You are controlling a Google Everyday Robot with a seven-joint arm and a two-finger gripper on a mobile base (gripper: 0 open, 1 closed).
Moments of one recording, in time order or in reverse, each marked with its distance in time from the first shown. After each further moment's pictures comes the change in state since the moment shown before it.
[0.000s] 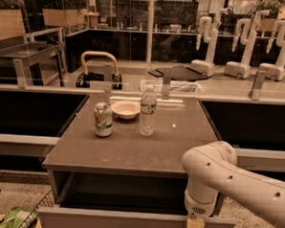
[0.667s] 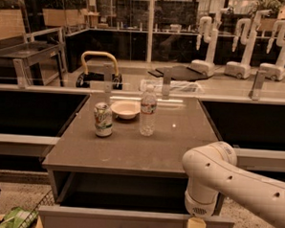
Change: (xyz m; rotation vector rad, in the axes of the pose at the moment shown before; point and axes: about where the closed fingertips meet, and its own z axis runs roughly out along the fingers) arm 0.001 0.001 0.001 -0.002 0.001 0.000
